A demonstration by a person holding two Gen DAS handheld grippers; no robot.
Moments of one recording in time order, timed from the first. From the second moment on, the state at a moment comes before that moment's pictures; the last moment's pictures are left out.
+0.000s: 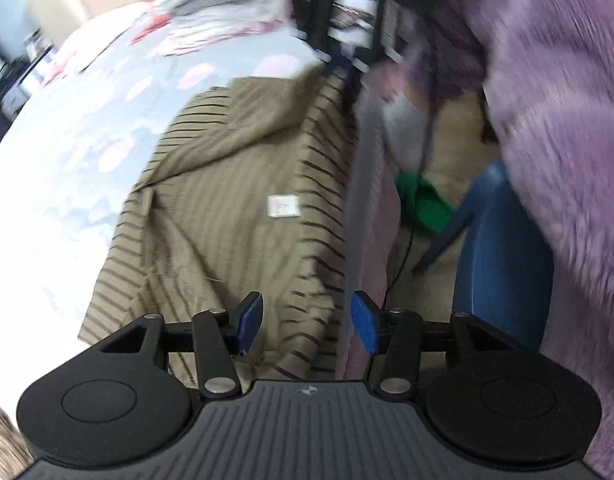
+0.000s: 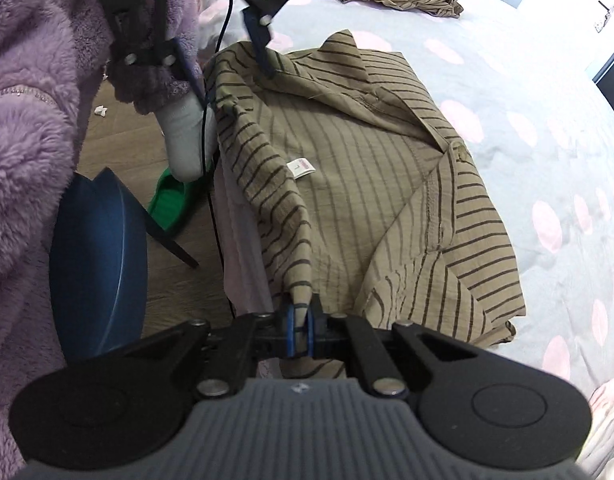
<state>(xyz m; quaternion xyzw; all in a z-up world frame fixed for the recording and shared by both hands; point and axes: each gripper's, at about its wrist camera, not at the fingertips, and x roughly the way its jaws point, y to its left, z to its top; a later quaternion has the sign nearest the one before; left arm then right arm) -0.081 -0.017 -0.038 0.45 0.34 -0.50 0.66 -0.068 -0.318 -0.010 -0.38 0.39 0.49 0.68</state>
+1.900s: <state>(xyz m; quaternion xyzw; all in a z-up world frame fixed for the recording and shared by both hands) -0.088 -0.007 -0.023 0.37 0.30 -0.42 0.77 -0.110 -0.345 0.003 -0.39 0.29 0.41 0.77</state>
